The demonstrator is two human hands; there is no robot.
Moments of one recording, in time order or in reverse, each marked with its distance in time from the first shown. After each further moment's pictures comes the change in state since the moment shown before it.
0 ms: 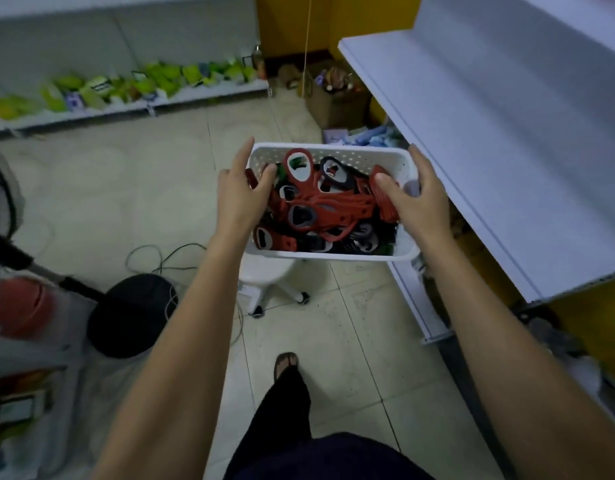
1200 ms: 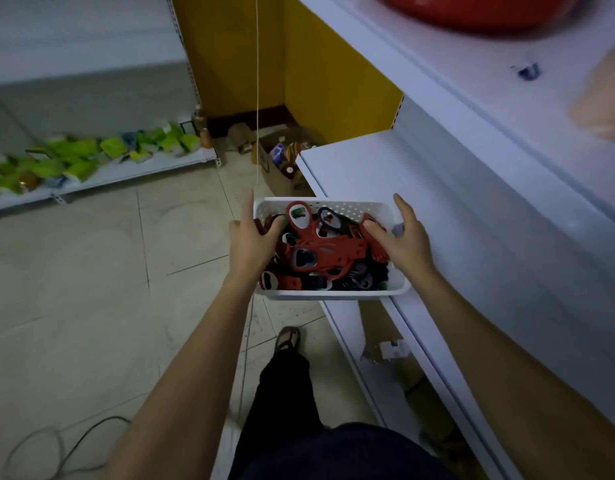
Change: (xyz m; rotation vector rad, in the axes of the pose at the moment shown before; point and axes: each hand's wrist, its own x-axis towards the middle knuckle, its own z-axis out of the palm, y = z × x) left_hand 0.581 0.032 0.290 -0.035 -0.174 -0.164; right_hand 0.632 0.088 0.087 -0.170 0.024 0.164
